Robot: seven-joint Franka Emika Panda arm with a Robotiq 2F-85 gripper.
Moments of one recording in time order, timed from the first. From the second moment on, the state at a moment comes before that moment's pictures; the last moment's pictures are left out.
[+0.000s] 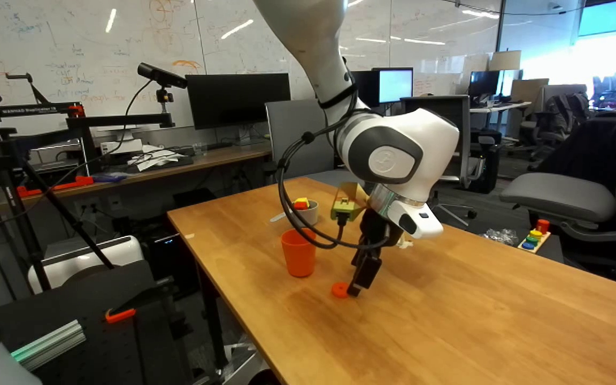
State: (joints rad) arm -0.03 0.74 -0.04 -1.90 0.40 2.31 0.41
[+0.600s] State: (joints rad) arm -0.03 0.70 -0.04 -1.97 0.41 2.31 0.42
